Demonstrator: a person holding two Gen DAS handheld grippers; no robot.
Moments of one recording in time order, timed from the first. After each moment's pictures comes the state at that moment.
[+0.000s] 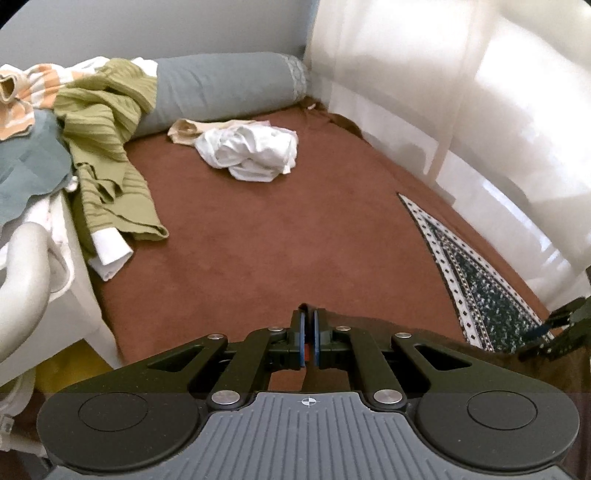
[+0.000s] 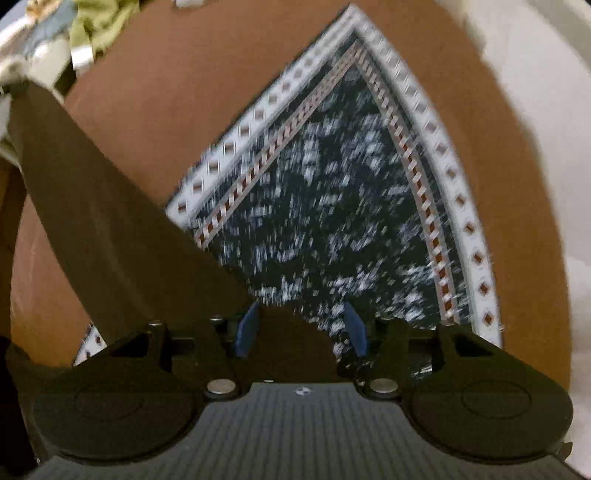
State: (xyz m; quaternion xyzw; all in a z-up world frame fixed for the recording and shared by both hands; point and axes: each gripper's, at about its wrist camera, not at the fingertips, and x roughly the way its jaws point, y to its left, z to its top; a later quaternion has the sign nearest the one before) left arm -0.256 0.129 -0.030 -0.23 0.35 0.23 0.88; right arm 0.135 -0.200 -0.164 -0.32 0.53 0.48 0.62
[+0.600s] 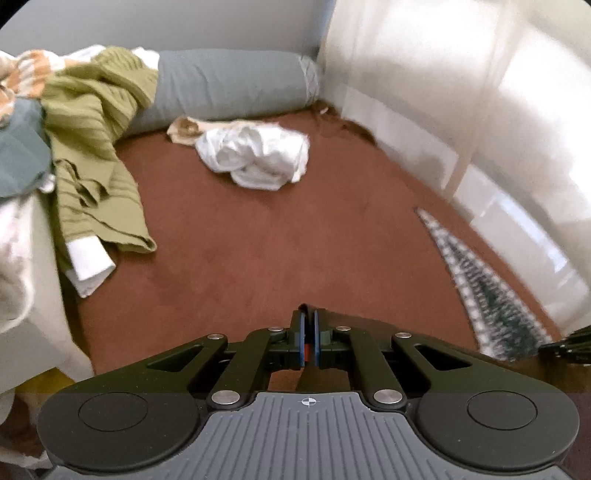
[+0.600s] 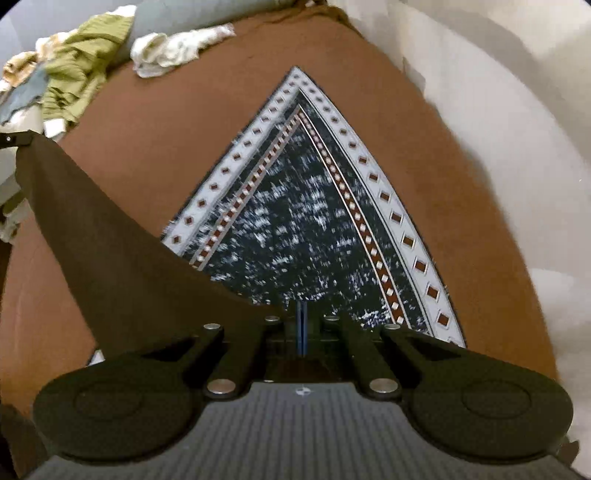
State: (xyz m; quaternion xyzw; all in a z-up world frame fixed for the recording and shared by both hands) left arm -0.210 0.159 -0.070 -0.24 0.35 0.25 0.87; right arm 0.148 -0.212 -0.156 -0.24 0.47 0.46 0.72
